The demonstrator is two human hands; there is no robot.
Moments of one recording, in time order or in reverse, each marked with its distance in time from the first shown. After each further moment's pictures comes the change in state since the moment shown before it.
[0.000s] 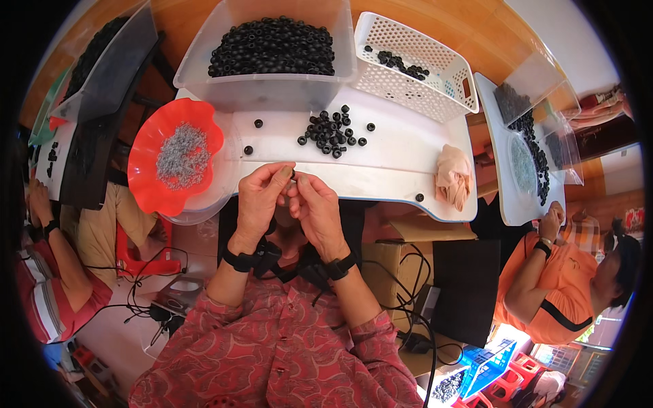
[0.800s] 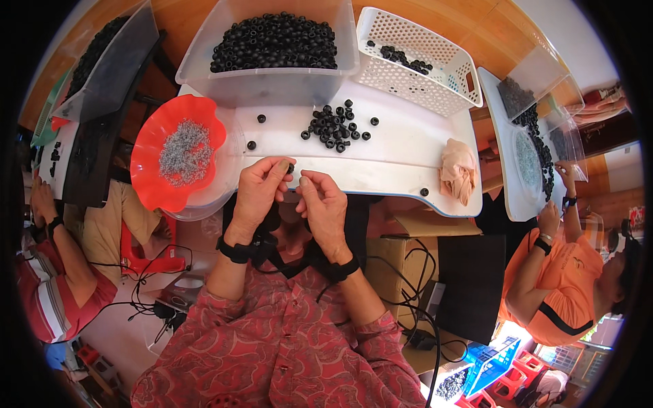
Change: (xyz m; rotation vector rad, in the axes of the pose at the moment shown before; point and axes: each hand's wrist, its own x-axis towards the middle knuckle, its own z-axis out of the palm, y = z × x) left_hand 0.006 0.002 -0.012 0.136 -0.021 -0.021; right_hand -0.016 -0.001 0.009 -0.649 0.222 -0.228
